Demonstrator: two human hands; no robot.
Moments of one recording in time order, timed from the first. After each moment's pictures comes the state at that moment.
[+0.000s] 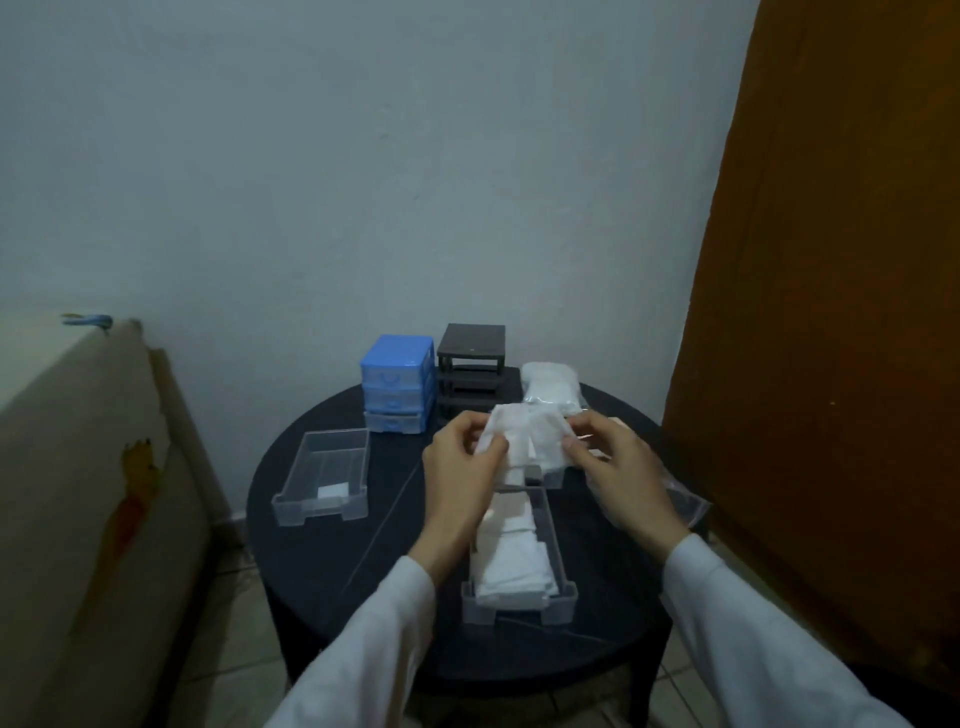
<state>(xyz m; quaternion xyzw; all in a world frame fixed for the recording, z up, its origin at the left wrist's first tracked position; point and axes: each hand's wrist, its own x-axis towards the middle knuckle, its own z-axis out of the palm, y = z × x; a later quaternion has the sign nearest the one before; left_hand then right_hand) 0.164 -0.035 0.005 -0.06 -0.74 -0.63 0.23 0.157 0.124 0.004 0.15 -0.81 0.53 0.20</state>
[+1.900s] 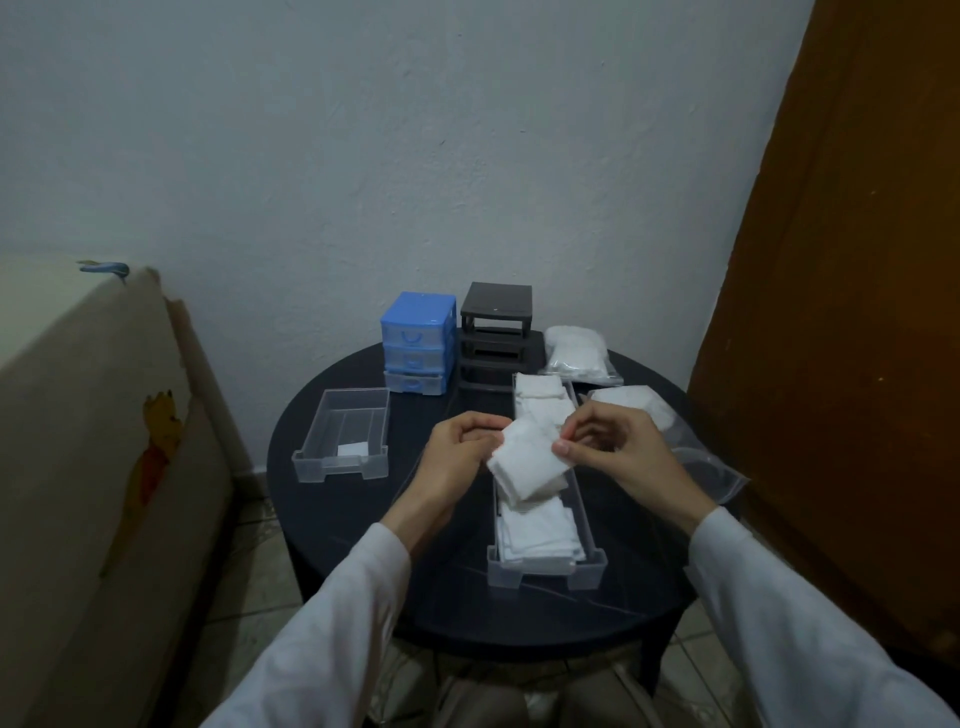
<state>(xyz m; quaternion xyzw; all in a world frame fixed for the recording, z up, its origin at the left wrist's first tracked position) 0.154 -0.071 -0.019 -0.01 -0.70 -0.71 0.01 0.145 0.118 -0.010 0.25 -0.80 0.55 0.07</state>
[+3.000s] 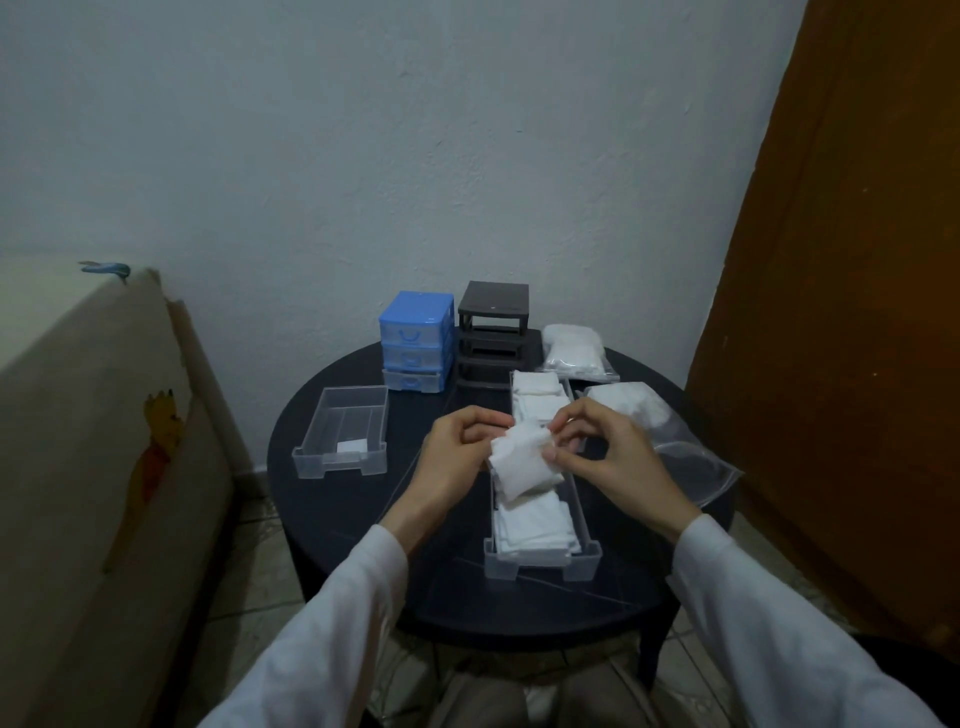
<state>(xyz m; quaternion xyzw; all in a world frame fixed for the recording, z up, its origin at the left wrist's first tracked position) 0.159 -0.070 -0.020 -0.05 -0.74 -0.66 0.05 0.156 0.113 -0.017 0.25 -0.82 0.50 0.11</state>
